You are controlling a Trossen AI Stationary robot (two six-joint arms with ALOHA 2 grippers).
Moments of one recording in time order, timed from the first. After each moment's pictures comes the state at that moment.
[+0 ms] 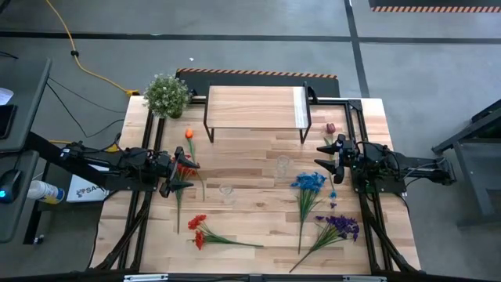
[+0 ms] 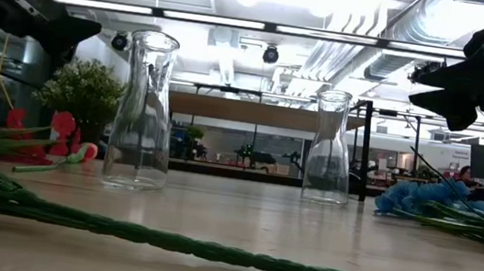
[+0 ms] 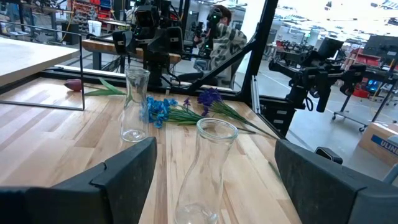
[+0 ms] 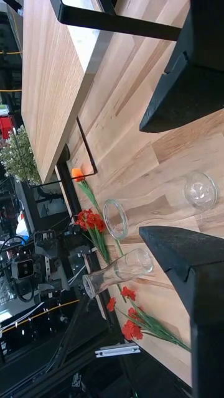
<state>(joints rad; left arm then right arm) -0.18 0.03 0.01 0.01 -0.01 -0.17 -0.06 0.03 0.07 -0.17 0.14 0.29</state>
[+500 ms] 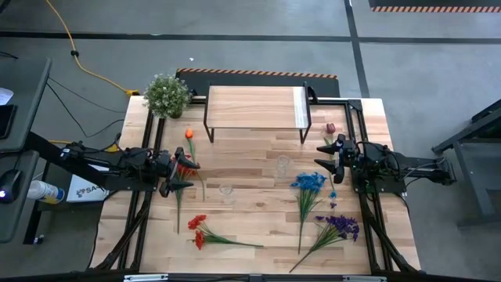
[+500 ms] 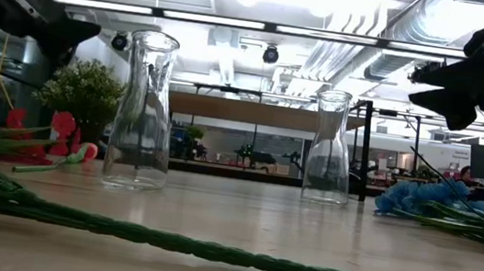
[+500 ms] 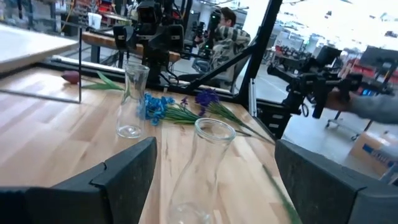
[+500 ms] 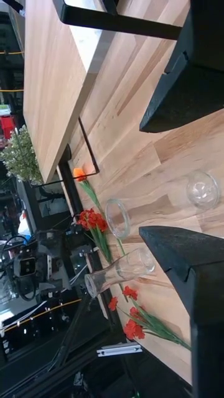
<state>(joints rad) -0.18 0.03 0.01 0.01 -0.01 -0.26 -0.06 0.03 0.07 -0.15 0.14 0.29</state>
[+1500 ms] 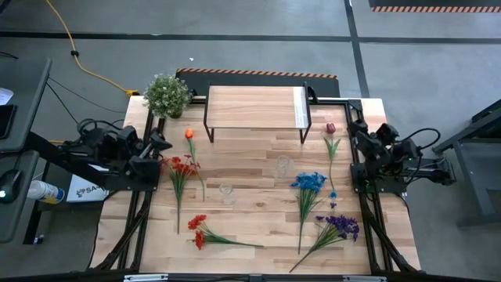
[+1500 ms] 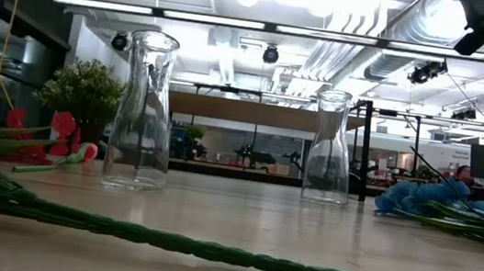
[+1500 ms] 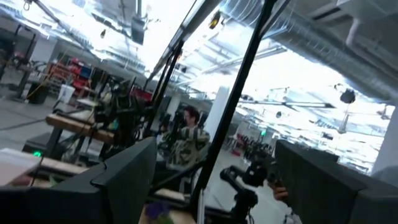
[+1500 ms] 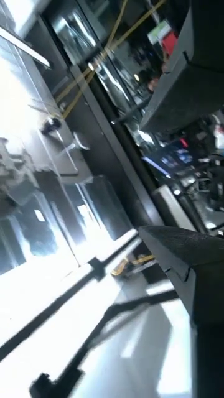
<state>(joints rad) -0.18 0.03 0.38 0.06 -0.01 -0.38 -0.06 0.03 0.07 0.74 0.20 0.47</state>
